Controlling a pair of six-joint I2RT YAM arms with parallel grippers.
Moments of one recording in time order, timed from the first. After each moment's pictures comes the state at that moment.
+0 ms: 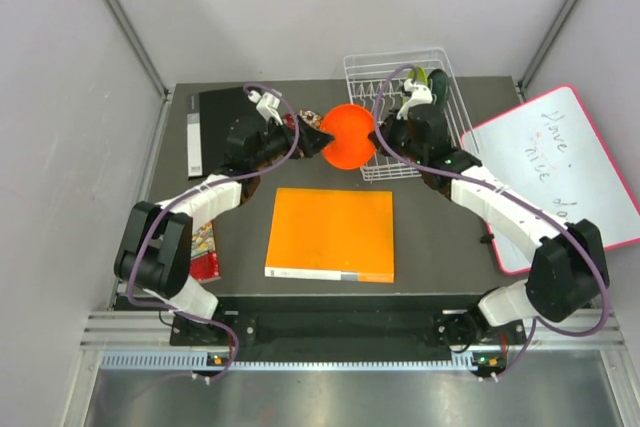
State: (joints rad) left arm -0.34 1.57 0.92 0.57 0.52 -0.67; right arm 0.53 1.42 1.11 -0.06 0.04 0.46
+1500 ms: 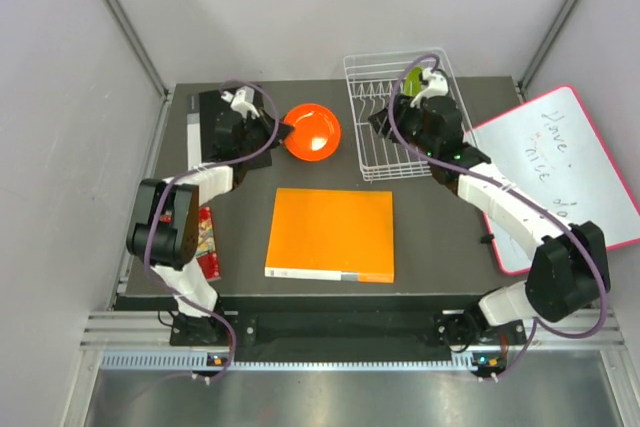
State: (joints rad) left arm -0.20 1.73 0.97 0.55 0.39 -0.64; right arm 0.46 1.41 1.09 0.08 -0.02 0.54
